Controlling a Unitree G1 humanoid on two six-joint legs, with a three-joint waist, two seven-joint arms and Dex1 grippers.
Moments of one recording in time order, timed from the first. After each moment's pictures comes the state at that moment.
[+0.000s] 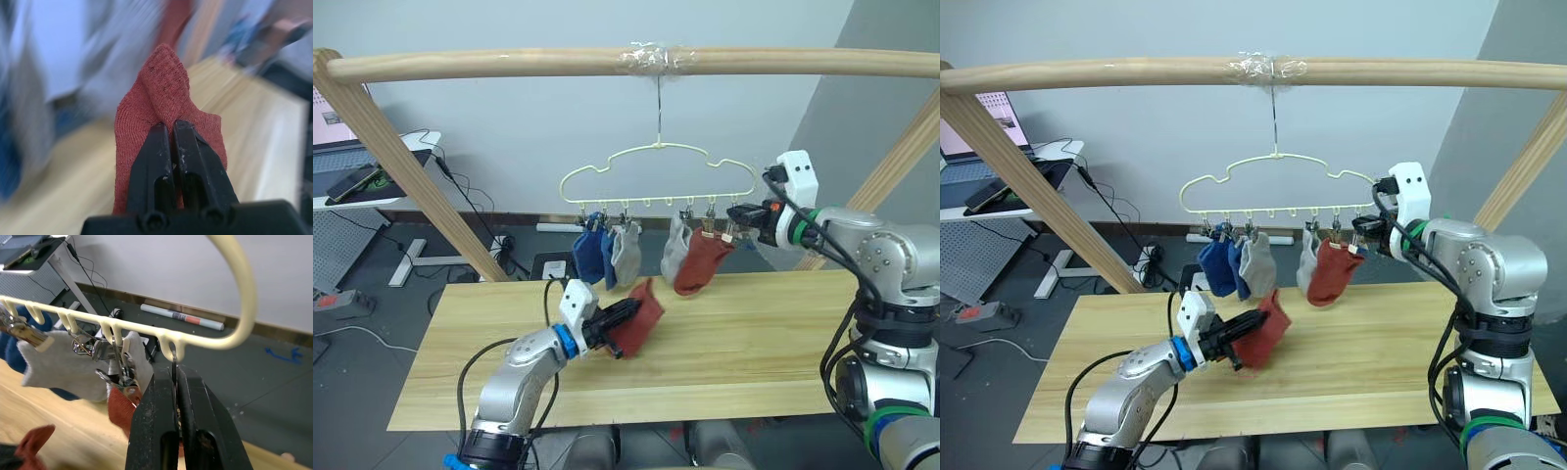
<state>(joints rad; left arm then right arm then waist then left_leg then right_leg) -0.05 0.26 -0.08 -0.17 -0.43 0.40 -0.80 -0.74 -0.45 -0.24 -0.23 0.52 1.44 0.36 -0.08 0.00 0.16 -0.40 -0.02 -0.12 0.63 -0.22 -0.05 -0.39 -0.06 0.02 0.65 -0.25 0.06</state>
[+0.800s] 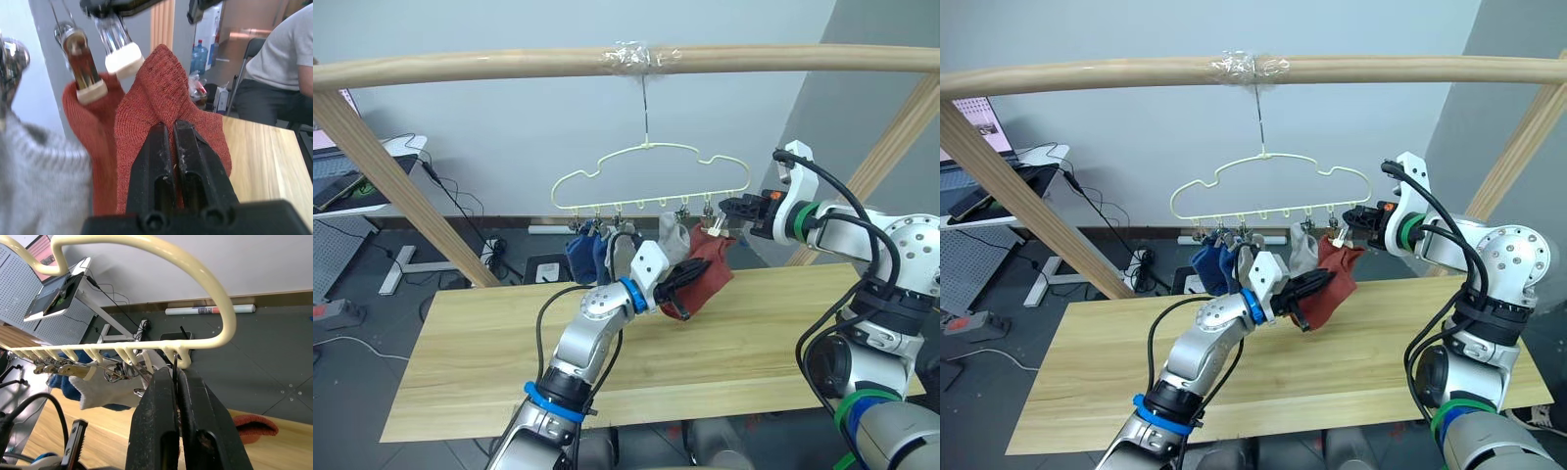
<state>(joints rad) -0.38 0.05 -0.27 0.09 -0.24 0.18 -0.70 -0.83 -0.31 -0.48 -0.15 0.93 1.61 -0.07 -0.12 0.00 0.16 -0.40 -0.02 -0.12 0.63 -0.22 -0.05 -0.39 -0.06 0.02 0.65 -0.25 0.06</state>
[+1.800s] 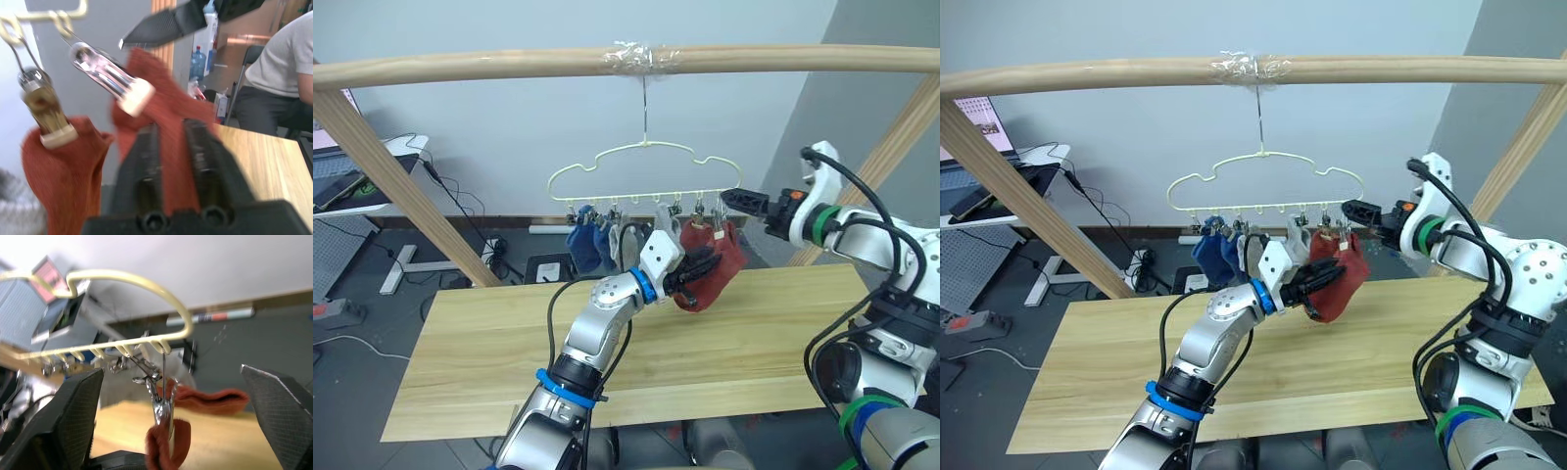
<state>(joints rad) -0.45 0.01 -0.26 0.17 -0.24 0.20 -0.71 -0.72 -0.36 -0.58 -0.20 1.15 1.54 -0.24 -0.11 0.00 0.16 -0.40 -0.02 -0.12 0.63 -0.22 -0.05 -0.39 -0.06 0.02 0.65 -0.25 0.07</state>
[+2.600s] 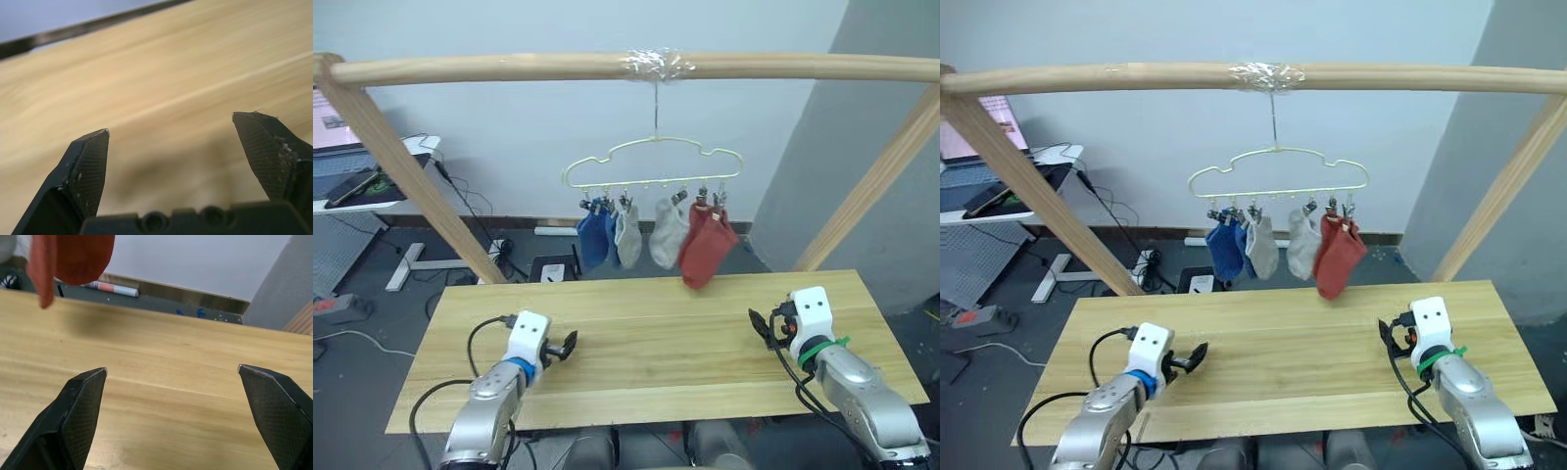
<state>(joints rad) 0.13 0.33 0.12 0.02 -0.16 0.41 -0.35 0.15 -0.47 -0.01 -0.19 0.26 0.43 0.20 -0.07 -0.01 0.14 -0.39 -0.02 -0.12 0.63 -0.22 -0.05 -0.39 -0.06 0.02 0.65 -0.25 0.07</state>
